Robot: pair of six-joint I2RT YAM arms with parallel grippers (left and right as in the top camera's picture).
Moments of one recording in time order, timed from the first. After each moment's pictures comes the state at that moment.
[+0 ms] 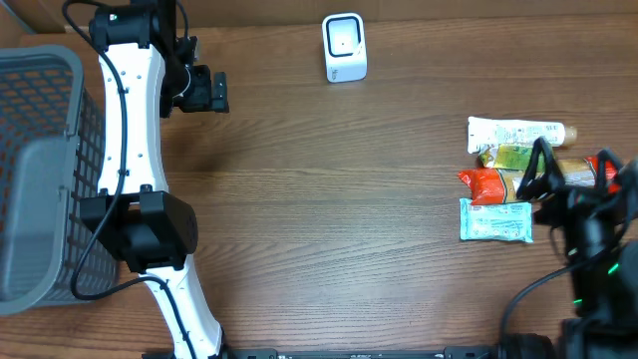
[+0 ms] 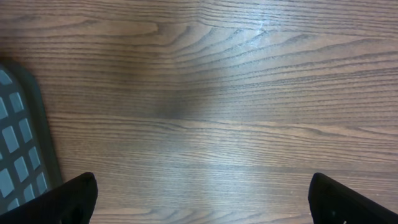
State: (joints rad) left arm 0.07 2.17 2.33 -1.59 0.02 -0.02; right arm -0.08 0.47 0.65 -0.20 -0.06 0.28
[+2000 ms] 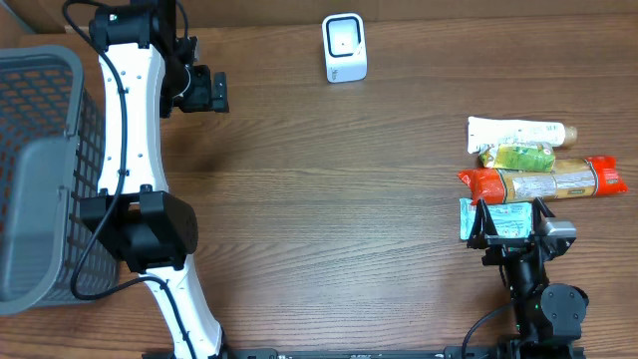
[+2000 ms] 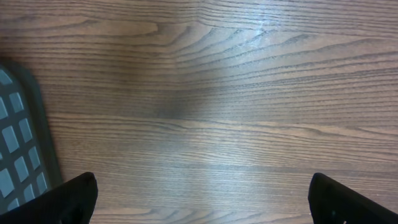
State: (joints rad) left arm 0.07 2.17 2.33 -1.59 0.02 -0.02; right arm 0.00 0.01 0.02 -0.03 -0.07 0.18
